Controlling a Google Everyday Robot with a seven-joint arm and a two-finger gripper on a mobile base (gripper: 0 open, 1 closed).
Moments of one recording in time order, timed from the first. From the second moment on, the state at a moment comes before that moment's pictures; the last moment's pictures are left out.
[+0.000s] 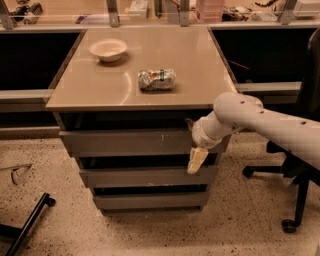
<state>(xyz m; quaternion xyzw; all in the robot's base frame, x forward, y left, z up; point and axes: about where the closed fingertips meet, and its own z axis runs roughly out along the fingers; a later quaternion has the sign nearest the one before) 0.620 -0.105 0.626 -0.71 0.66 0.07 0.25</state>
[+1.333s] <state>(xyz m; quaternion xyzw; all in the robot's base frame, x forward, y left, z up) 0.506 -0.093 0.661 -0.68 0.70 0.12 0.18</state>
